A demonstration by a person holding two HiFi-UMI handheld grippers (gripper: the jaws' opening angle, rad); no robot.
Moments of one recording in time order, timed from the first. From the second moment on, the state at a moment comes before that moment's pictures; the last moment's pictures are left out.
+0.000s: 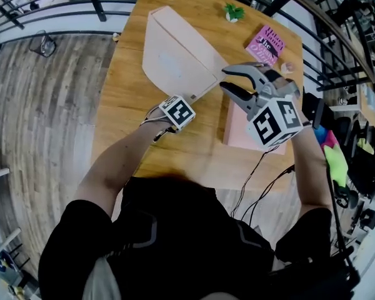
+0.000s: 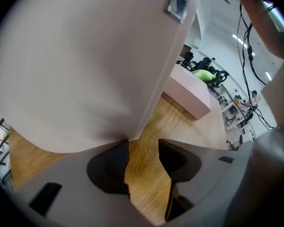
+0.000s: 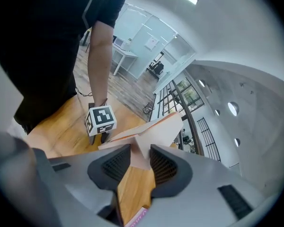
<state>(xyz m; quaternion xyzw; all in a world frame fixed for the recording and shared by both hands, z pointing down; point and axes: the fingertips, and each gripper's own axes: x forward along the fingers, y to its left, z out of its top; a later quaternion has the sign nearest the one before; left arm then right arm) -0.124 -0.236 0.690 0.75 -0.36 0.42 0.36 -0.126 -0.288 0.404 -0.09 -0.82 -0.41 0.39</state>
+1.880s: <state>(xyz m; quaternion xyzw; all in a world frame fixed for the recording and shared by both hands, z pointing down) -0.209 -0.094 0.380 0.63 -0.76 0.02 0.15 -0.113 -0.267 0.365 0.02 -0.99 -0.11 0.13</state>
